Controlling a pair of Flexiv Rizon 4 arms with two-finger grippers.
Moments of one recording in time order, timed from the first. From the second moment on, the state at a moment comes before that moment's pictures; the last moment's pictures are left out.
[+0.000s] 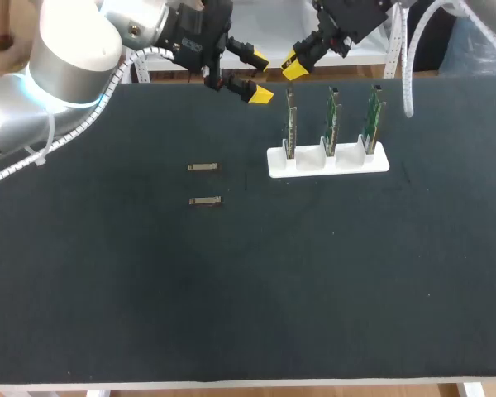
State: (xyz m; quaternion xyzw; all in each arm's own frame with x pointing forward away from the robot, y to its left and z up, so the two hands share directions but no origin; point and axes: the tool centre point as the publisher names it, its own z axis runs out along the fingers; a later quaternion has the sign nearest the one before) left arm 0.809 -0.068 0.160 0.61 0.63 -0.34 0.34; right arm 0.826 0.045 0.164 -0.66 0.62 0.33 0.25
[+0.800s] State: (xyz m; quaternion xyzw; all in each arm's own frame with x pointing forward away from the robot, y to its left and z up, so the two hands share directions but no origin) left arm 0.809 -0.068 0.160 0.61 0.63 -0.34 0.34; right arm 0.818 0.041 0.157 -0.66 0.62 0.34 0.24
